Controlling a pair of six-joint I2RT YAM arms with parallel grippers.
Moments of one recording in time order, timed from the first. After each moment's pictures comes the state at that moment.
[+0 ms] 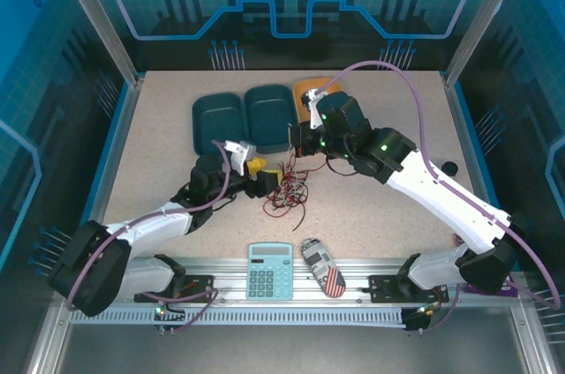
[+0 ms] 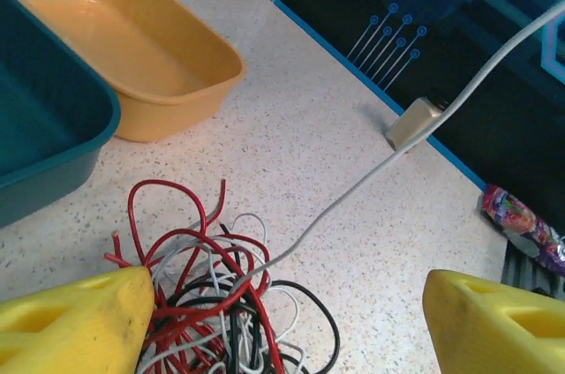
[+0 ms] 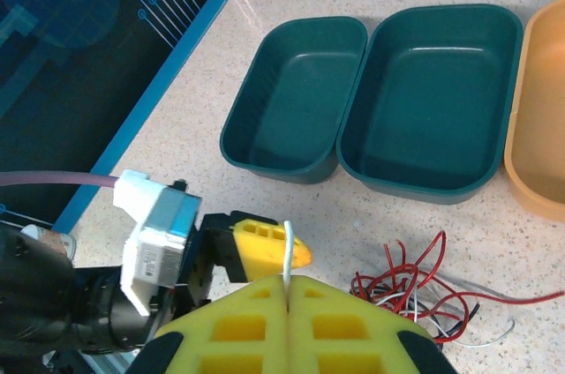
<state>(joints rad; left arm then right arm) -0.48 1.24 0.44 0.56 0.45 -0.37 0.80 1.35 1.47 -0.67 0.03 0.48</state>
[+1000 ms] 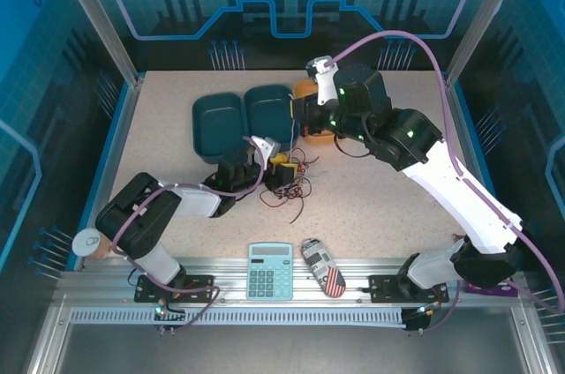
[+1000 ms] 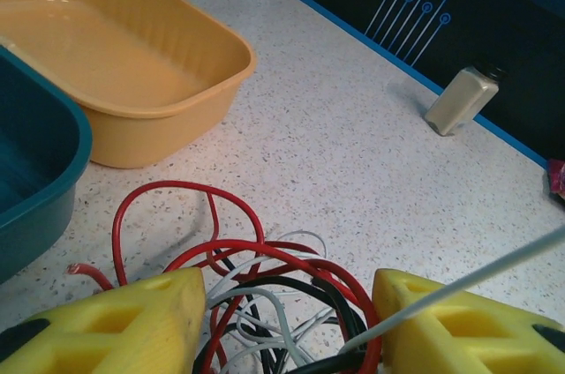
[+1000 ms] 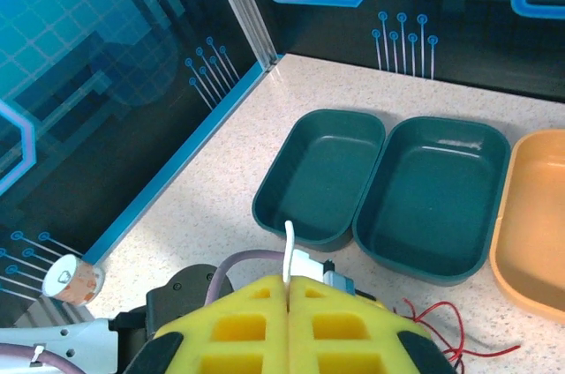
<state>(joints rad) -0.54 1.64 0.57 0.80 0.39 -0.27 0.80 1.40 1.78 -0.80 0.05 0.37</state>
